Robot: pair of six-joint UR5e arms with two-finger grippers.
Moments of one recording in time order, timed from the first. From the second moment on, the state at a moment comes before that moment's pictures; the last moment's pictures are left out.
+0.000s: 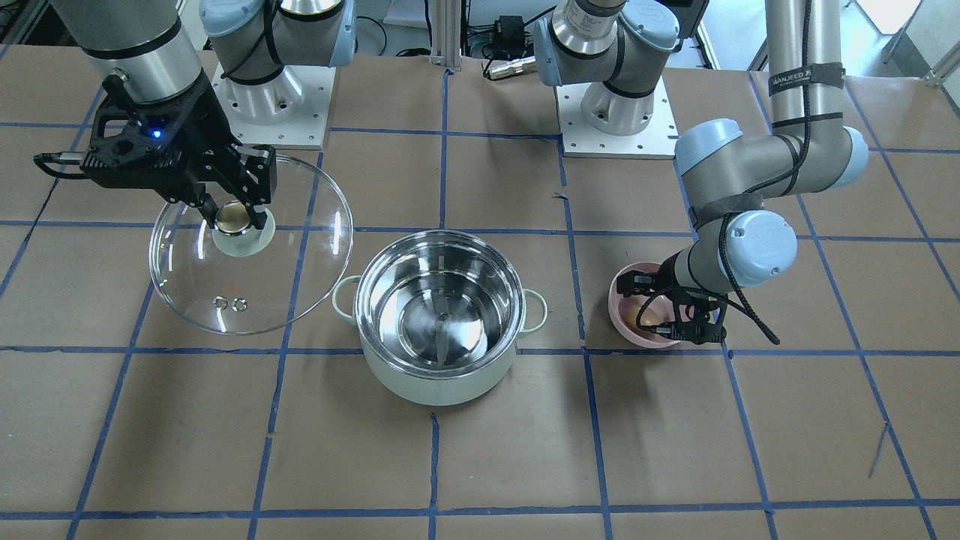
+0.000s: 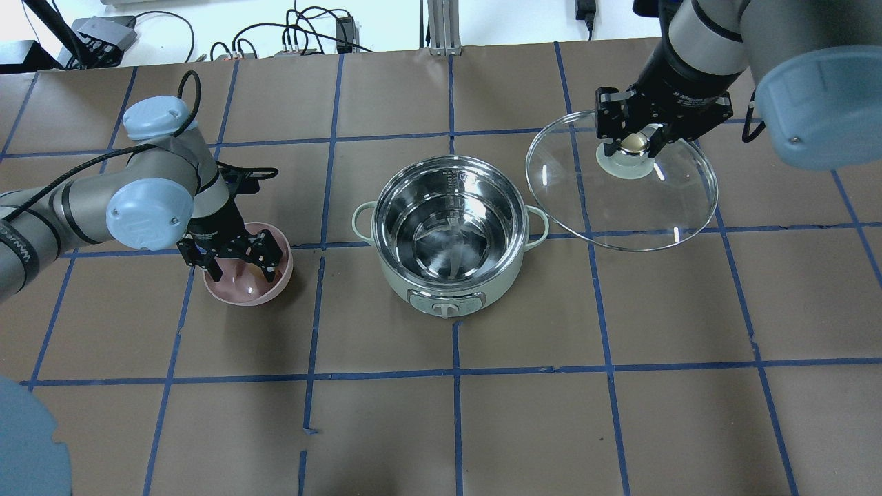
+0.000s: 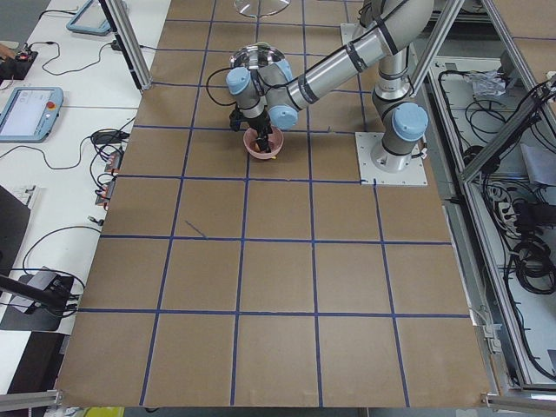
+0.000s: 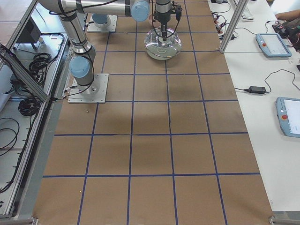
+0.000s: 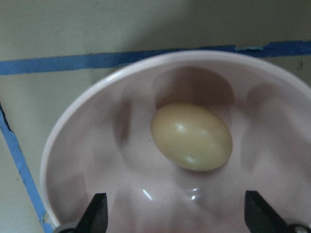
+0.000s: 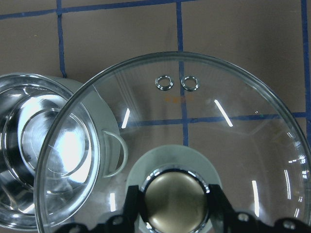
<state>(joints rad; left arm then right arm) -1.38 -1.89 -1.91 -1.23 1.64 0.23 1.57 -1.59 1.65 -1.76 -1.50 0.05</state>
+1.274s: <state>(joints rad) -1.38 -1.87 -1.91 -1.21 1.64 0.24 1.57 -1.59 1.65 -1.76 -1.50 0.05</state>
